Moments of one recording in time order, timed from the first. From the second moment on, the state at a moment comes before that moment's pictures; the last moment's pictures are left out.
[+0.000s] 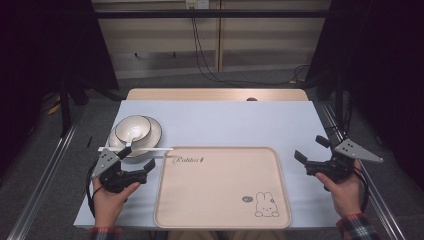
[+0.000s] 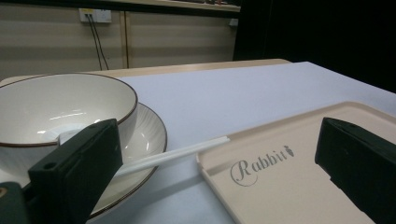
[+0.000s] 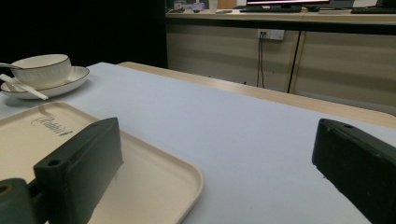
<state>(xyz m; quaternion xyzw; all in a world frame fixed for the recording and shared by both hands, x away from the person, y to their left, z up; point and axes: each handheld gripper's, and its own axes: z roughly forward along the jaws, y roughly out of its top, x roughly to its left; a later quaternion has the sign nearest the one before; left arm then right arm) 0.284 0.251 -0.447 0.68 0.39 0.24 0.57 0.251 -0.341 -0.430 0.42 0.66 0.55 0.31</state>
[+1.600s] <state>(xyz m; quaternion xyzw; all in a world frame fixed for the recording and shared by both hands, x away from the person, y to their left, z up) 0.312 0.185 -0.432 0.75 0.34 0.18 0.54 0.250 -0.335 -0.429 0.40 0.66 0.56 0.29</state>
